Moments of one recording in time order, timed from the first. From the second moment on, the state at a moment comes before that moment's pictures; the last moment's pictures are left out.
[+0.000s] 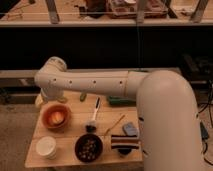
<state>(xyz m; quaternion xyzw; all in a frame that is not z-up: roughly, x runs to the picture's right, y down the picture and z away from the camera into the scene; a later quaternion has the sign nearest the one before) -0.274 0.056 0.730 -0.01 -0.29 -0.77 0.56</state>
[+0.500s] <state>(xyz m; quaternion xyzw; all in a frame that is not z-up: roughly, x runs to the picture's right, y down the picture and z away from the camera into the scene) -0.297 0.091 0.755 -0.05 -0.29 -0.77 0.56</state>
